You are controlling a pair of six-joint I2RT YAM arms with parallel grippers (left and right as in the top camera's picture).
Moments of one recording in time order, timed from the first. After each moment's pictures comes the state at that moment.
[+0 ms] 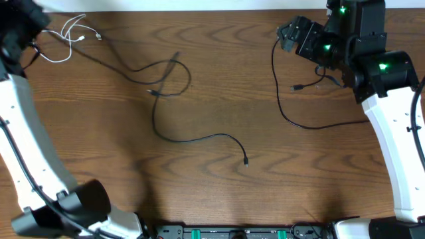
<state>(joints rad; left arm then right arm) 0.46 1.75 2.11 -0.96 0.22 -0.34 0.21 1.55 1.67 -0.80 -0.22 0.59</state>
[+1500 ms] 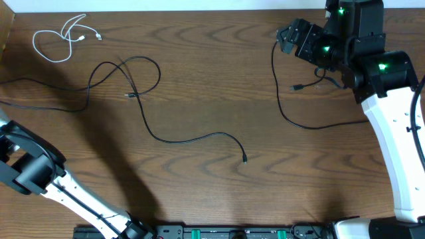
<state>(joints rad) 0.82 2.35 2.11 -0.51 -0.16 0.09 0.21 1.55 1.67 -0.83 -0.22 0.59</state>
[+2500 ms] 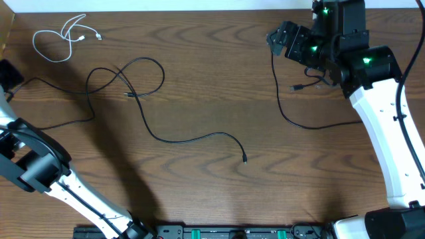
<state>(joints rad) 0.76 2.31 2.11 -0.76 0.10 0.03 0.24 1.61 1.67 -0.81 -0.22 0.59</state>
